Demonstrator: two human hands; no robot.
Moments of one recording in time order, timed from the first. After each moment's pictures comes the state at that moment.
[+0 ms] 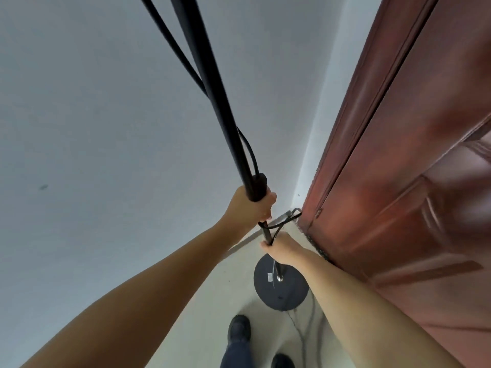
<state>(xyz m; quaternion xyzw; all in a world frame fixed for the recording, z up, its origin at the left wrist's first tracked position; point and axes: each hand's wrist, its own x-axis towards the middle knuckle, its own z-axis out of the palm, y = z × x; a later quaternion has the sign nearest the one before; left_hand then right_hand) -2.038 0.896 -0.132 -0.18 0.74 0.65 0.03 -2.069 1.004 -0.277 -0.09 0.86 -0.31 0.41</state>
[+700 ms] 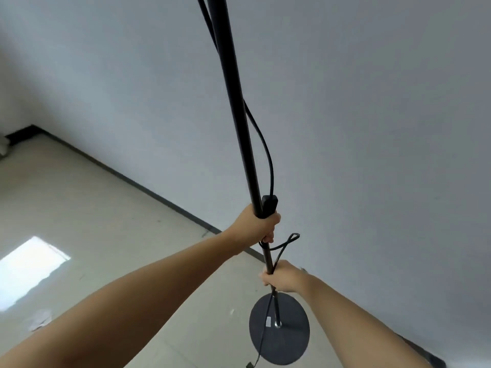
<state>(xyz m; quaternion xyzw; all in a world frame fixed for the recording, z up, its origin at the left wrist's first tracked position) -1.472 0.693 -0.029 -0.44 0.58 0.63 -0.26 -1.604 0.739 -0.155 -0.50 0.72 0.02 0.49</state>
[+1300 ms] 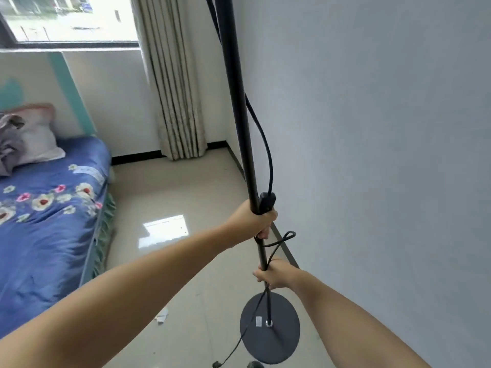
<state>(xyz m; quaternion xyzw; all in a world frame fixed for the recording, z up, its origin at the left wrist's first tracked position) -1.002 0.485 0.015 -0.64 0.47 0.42 -0.44 -1.113 0.425 -0.125 -0.74 0.46 0.15 0.46</state>
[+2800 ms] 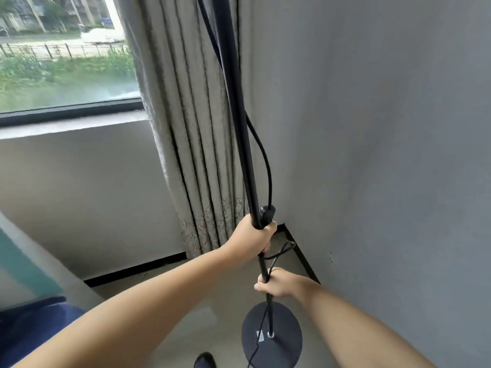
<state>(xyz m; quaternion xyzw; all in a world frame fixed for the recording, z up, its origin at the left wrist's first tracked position) -0.046 -0.233 -0.014 -0.72 0.40 0.35 -0.46 -0.142 -0.292 -0.129 -0.81 0.37 0.18 0.42</state>
